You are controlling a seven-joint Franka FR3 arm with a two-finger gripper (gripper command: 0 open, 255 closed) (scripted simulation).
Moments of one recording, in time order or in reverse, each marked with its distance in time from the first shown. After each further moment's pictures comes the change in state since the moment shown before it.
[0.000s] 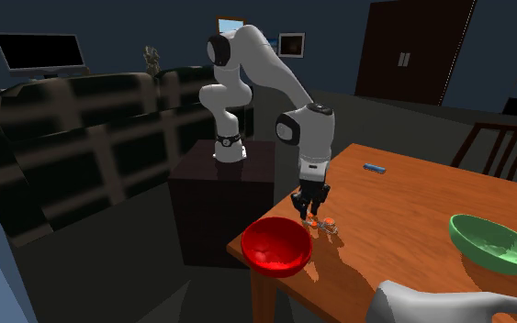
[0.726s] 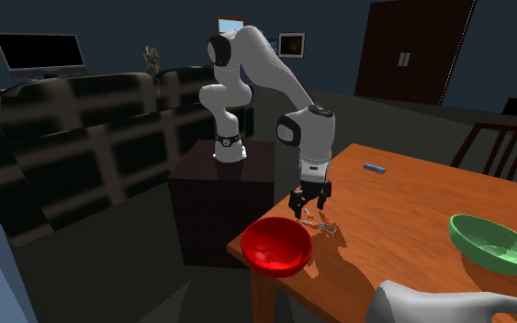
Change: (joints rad) arm 0.003 0.004 0.005 -0.010 0.003 0.002 0.000
